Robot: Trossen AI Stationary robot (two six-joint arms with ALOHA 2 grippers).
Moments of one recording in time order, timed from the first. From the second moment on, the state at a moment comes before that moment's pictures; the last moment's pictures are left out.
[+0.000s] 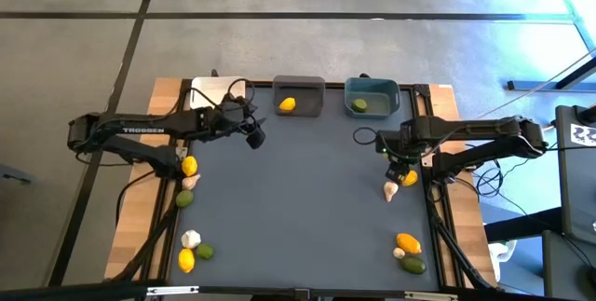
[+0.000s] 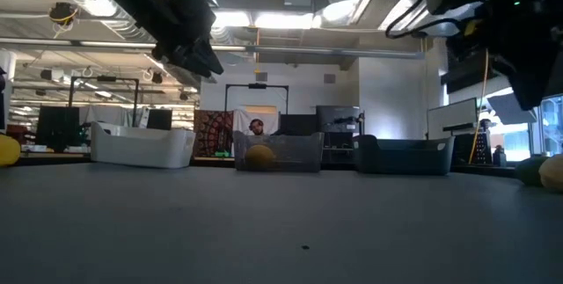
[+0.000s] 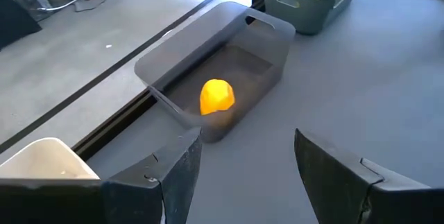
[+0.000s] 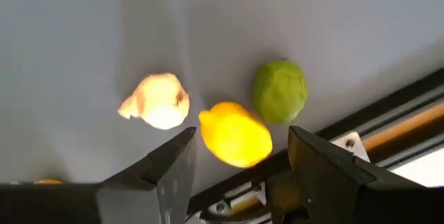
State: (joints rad) left arm 0.23 1.13 0.73 -0.22 -0.47 -0.21; right arm -0.06 1.16 0.90 -1.36 -0.03 0.50
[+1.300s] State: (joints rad) left arm 0.23 1.13 0.73 -0.22 -0.47 -0.25; right arm -0.07 1.17 0.61 -1.10 0.10 0.73
